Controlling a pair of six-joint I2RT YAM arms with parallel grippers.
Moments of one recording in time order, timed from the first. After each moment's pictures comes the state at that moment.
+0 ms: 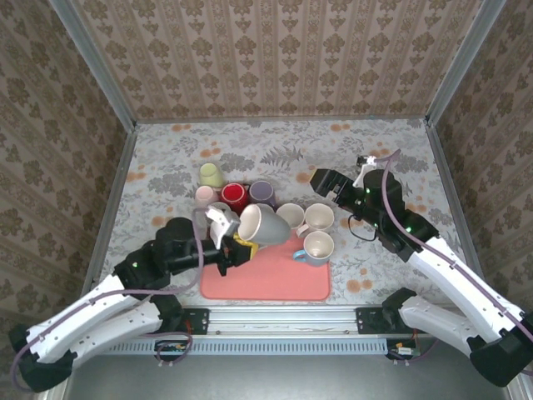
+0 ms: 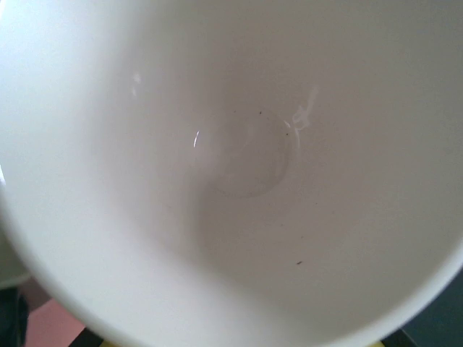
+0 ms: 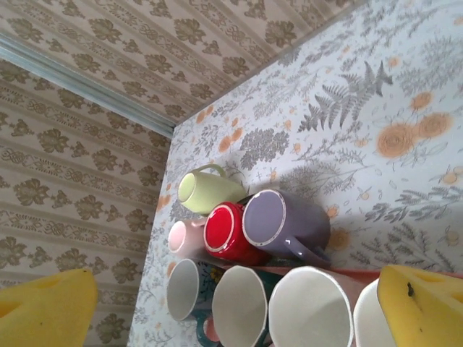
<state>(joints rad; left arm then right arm) -1.02 0.61 0.67 -0.44 0.27 -0.28 0.52 0.92 0.88 -0.31 -0.01 0.86</state>
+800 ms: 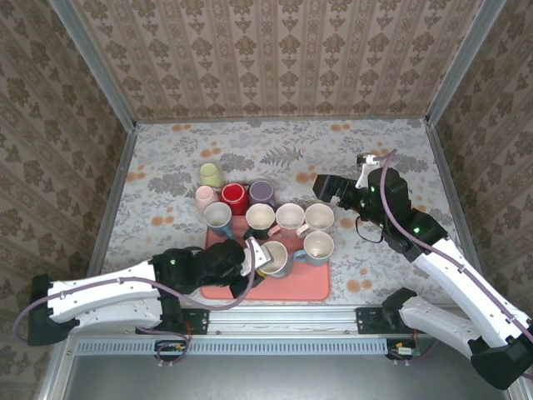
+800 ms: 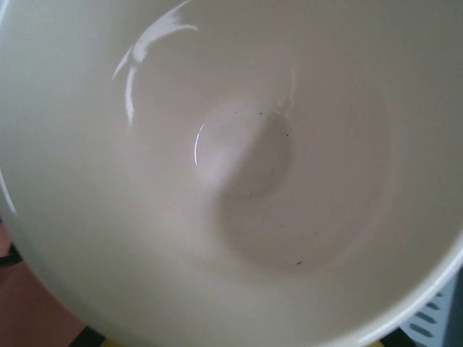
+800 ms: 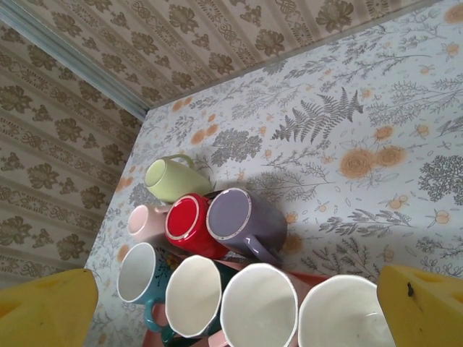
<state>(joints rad) -1.32 0.86 0.70 -0.63 -0.05 -0.14 0.51 0.90 0.94 -0.43 0.01 0.66</state>
